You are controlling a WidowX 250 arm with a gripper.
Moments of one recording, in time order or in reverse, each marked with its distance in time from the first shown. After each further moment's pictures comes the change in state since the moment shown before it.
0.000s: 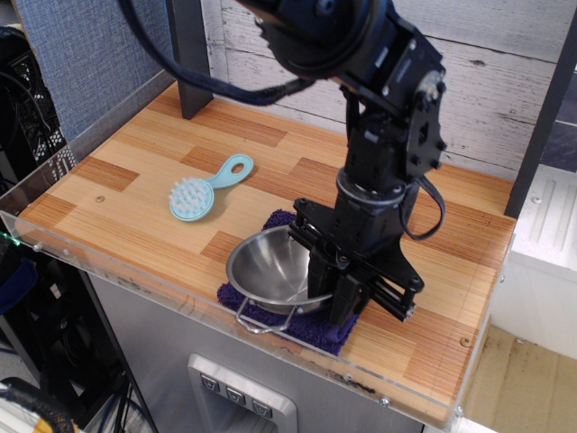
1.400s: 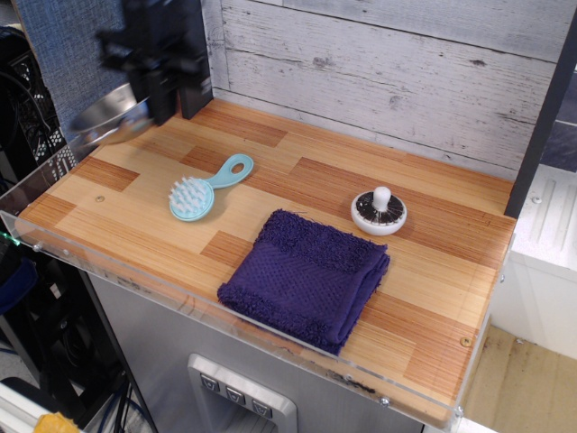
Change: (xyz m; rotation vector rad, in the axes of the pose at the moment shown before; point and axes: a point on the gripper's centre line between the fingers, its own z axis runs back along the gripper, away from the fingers) arm -0.008 0.240 0.035 0.008 -0.049 0.423
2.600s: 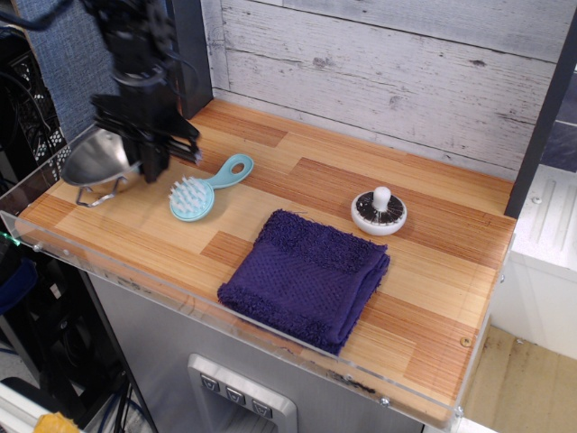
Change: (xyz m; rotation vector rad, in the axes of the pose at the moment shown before) arm -0.005 -0.036 -0.047 0.048 -0.100 -0.099
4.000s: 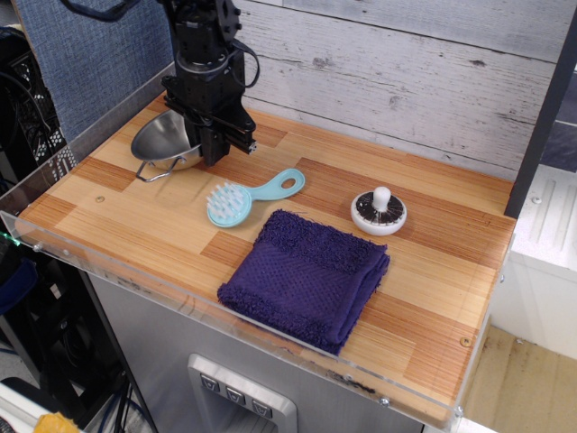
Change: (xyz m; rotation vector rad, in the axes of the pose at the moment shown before) arm 0.021 -0.005 -0.005 -0.021 -0.017 -0.117
